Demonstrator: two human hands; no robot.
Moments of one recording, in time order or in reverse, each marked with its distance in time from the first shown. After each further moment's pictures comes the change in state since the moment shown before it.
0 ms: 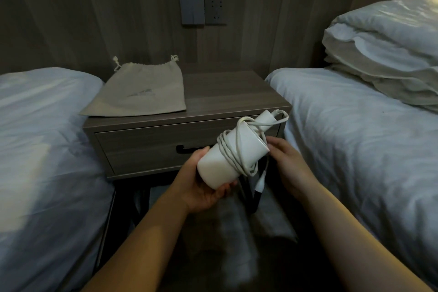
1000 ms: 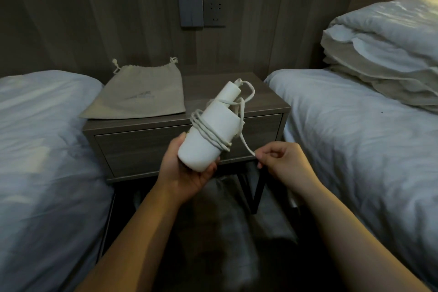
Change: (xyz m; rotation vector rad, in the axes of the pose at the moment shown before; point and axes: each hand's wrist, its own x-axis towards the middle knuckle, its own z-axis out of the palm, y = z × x) left_hand -0.019 0.021 0.004 -0.139 -0.018 0.315; right_hand -0.028 -0.034 0.001 -0.316 -0.070 -0.159
